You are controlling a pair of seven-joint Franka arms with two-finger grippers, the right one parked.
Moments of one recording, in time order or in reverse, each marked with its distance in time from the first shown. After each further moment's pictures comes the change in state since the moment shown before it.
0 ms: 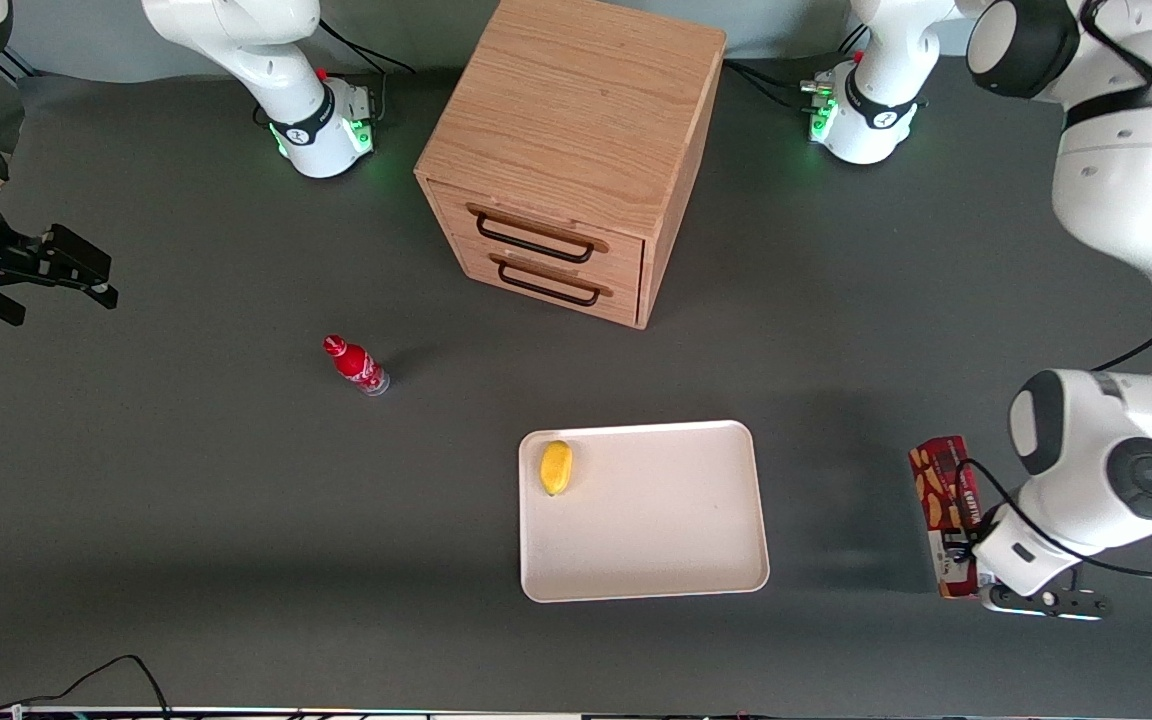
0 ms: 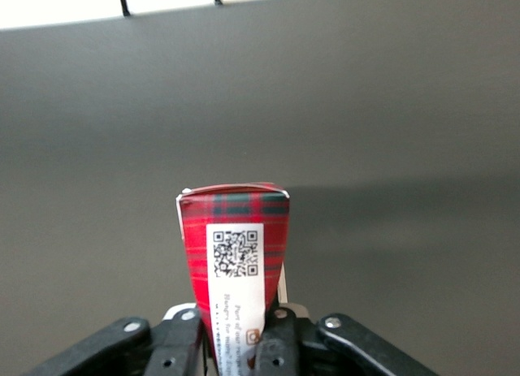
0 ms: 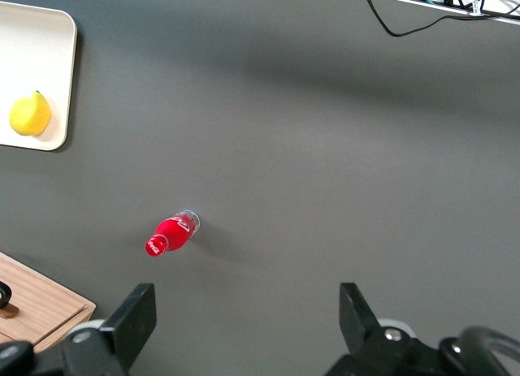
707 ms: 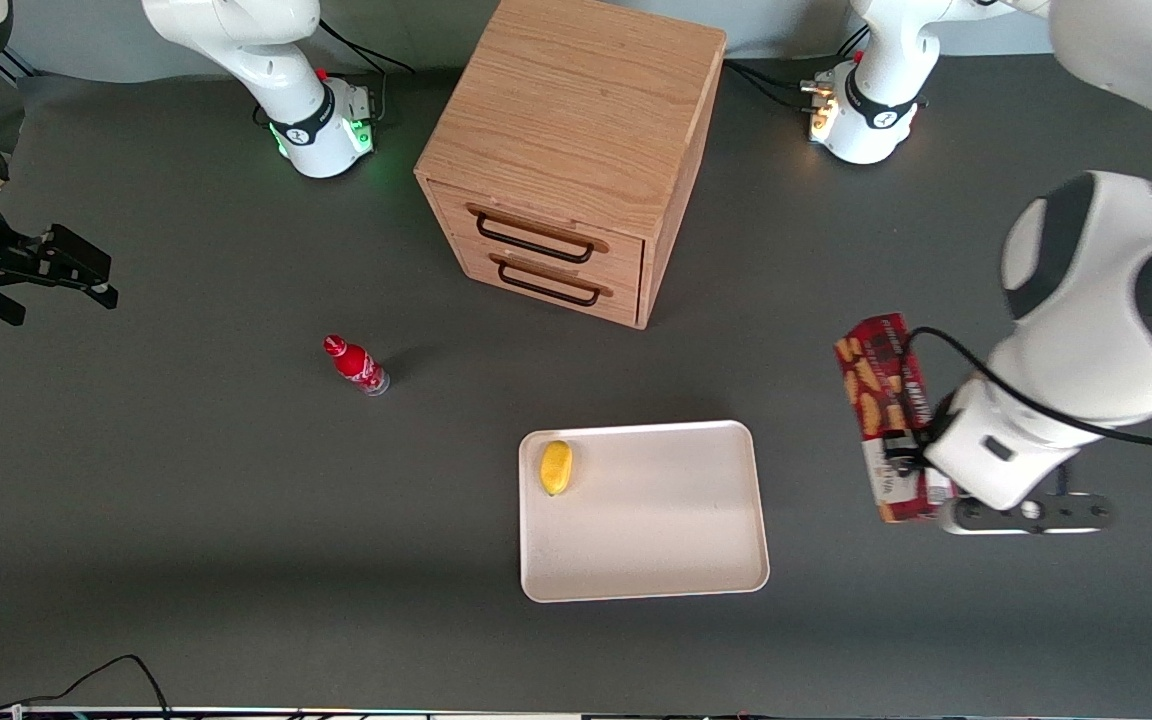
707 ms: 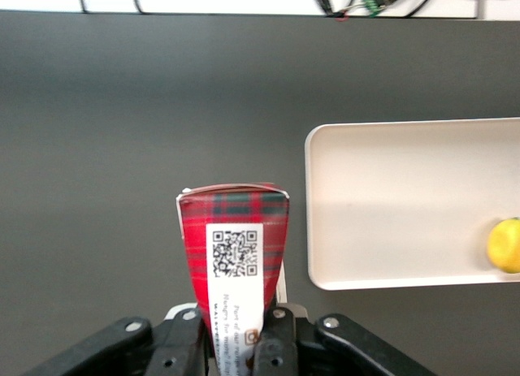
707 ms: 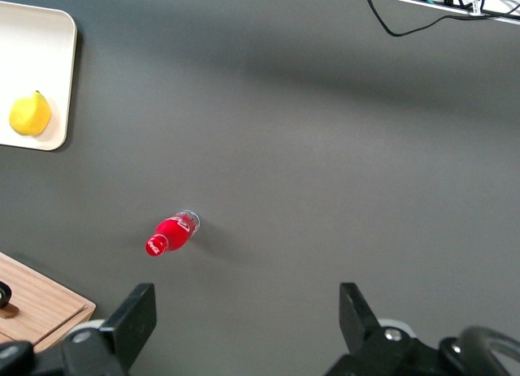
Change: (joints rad) arm -0.166 -0.203 -0.144 0.135 -0.006 -0.374 -0.342
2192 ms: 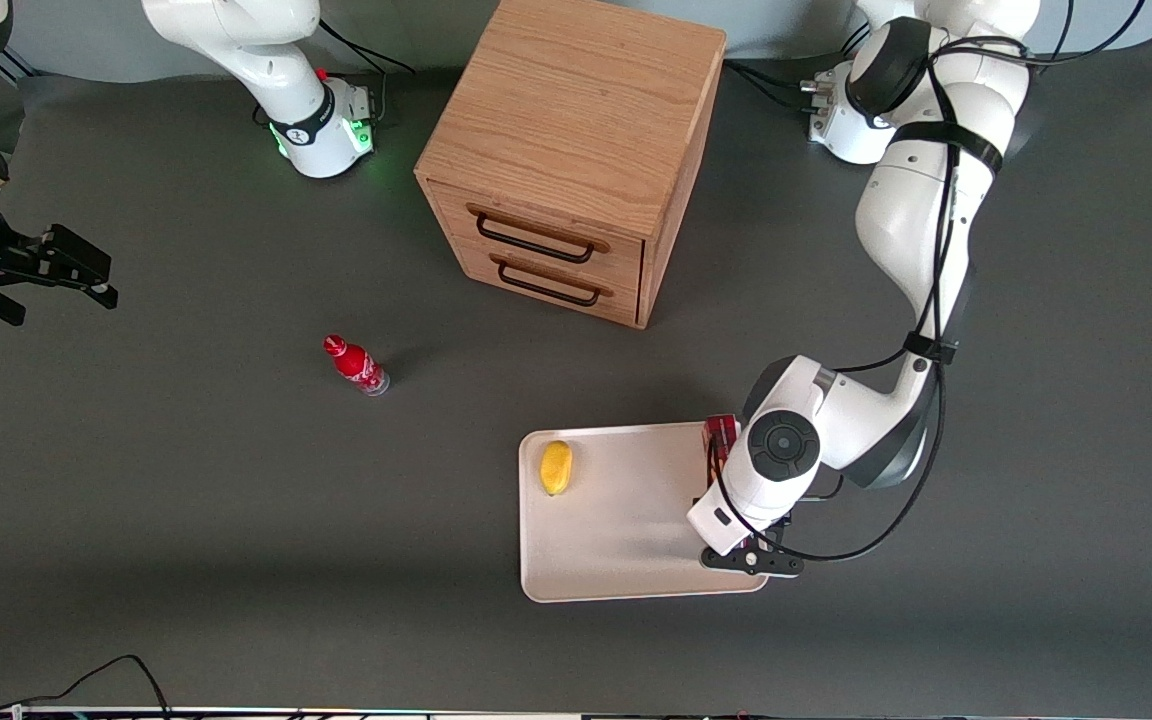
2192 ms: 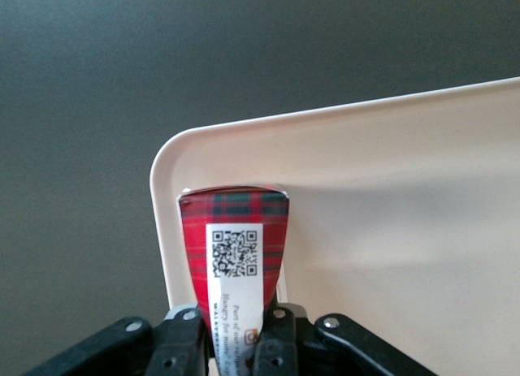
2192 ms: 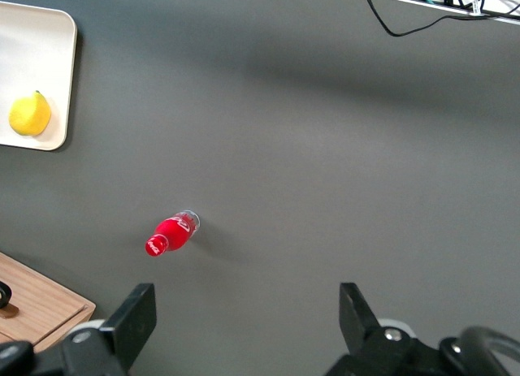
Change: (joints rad) arm -0.190 0.435 0.066 0.000 0.169 0.440 -0.097
